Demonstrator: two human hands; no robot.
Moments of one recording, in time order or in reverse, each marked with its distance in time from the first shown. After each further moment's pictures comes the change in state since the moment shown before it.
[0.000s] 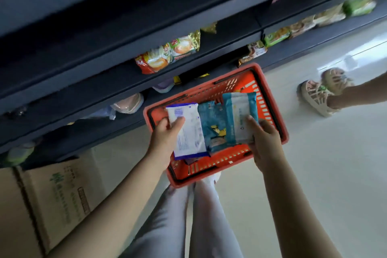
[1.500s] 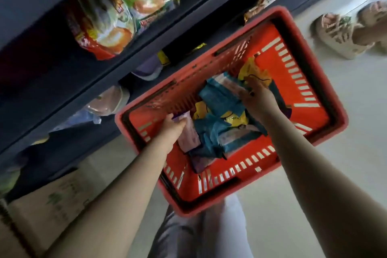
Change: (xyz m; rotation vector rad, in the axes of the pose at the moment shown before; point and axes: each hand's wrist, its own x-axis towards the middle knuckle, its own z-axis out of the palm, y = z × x) left_hand 0.182 -0.106 0.023 0.514 -0.023 -0.311; right_hand 0.197 0.090 0.019 -1.090 -0.013 -0.160
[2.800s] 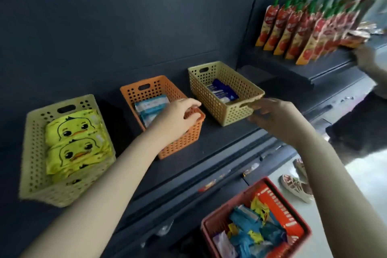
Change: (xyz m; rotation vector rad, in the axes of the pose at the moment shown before) left_hand -0.416 0.219 -0.440 0.416 0.317 1.519; right_hand -0.386 -0.440 -0.270 -0.321 0.569 -0.672
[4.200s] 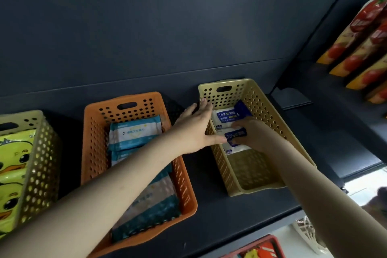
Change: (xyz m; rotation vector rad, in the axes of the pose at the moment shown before) left_hand 0.206 -0.078 0.062 0.150 -0.390 -0.374; right_hand 0.287 0.074 0.131 -0.152 -0.524 -0.018
